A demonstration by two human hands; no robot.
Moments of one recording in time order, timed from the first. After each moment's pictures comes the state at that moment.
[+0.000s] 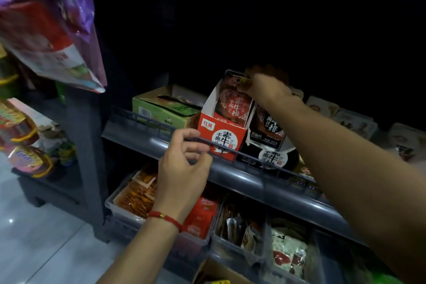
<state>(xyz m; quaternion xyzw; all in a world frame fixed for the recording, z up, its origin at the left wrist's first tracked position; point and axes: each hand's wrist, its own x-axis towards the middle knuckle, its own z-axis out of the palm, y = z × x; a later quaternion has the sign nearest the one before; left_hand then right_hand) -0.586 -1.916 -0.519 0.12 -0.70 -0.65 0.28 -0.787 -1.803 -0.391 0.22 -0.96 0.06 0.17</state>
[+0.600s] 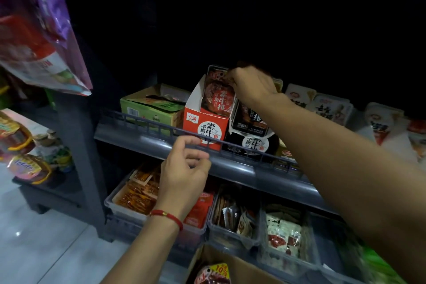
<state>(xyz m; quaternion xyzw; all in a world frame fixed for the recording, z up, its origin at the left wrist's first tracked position) -0.579 -1.891 -0.528 0.11 -0.74 -0.62 0.23 -0.769 -1.785 -0.397 0.26 -0.93 -0.03 0.27</state>
